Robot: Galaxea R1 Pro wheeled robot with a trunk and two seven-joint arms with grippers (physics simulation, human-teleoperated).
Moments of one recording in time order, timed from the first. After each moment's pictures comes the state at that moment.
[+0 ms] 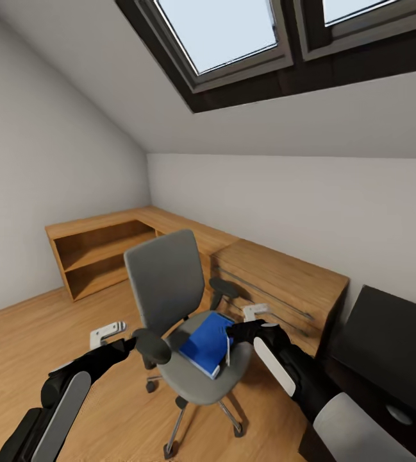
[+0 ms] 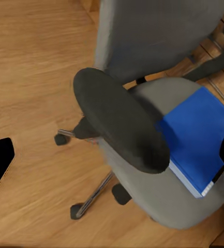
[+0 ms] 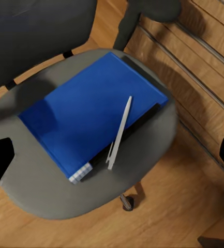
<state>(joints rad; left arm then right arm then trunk) -0.25 0.11 -0.06 -1.54 0.65 0.69 0.41 -0.65 -0.03 0.53 -1.03 -0.50 0.64 -0.28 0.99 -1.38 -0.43</state>
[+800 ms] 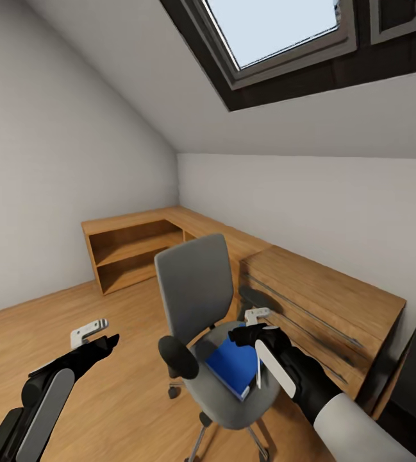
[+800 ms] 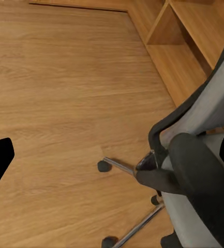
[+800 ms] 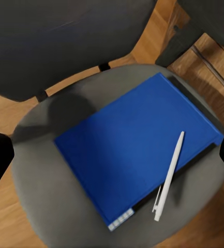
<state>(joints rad) -0.25 0.14 0.04 -1.54 0.64 0.68 0.41 -0.65 -0.03 0.53 -0.99 -0.49 0.64 -0.28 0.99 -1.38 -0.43</state>
